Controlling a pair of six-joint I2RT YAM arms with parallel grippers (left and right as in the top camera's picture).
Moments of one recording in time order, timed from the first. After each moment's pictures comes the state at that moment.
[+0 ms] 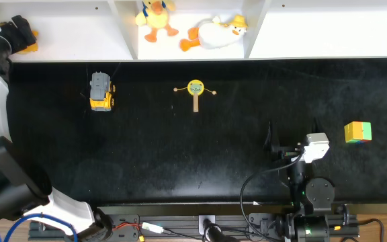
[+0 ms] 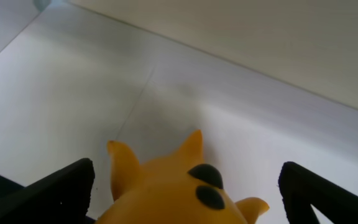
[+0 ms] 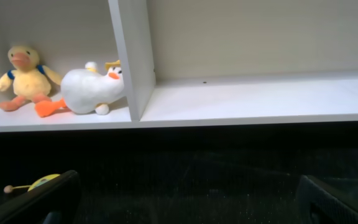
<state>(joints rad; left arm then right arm) 0.46 1.82 1.48 -0.26 0.14 -0.05 0.05 0.01 0.02 -0.02 -0.03 0.09</state>
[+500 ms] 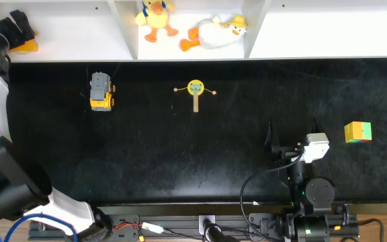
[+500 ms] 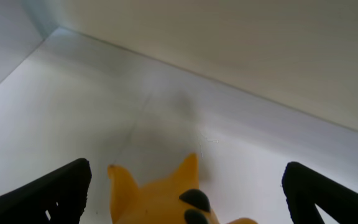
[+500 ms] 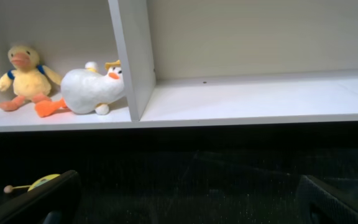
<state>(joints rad) 0.46 1.82 1.48 -0.19 0.15 -0.05 0.05 0.01 0.02 -0.02 -0.03 0.09</state>
